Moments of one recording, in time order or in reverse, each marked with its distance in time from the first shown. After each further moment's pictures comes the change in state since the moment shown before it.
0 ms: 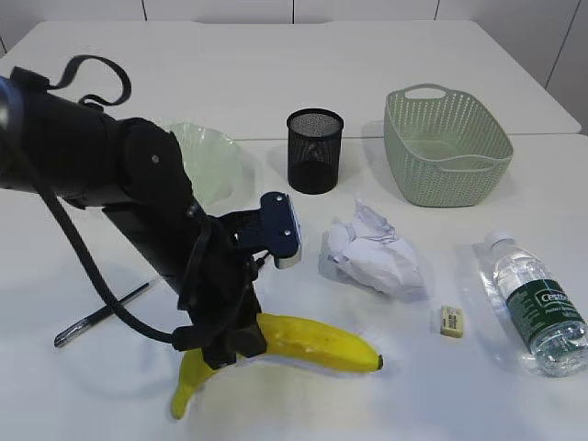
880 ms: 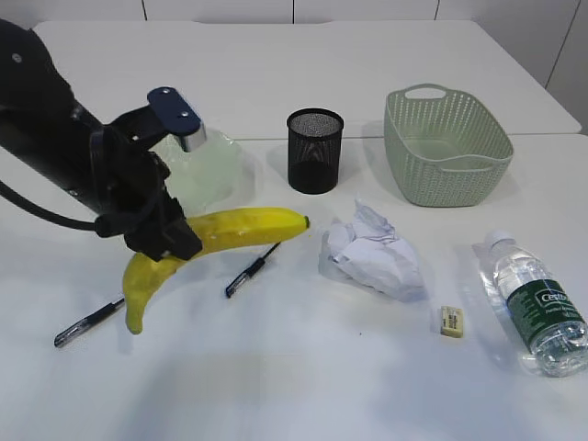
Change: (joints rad) left arm 0.226 -0.189 0.000 0.004 0.025 -0.163; right arm 0.000 0.000 0.000 0.002 0.000 0.000
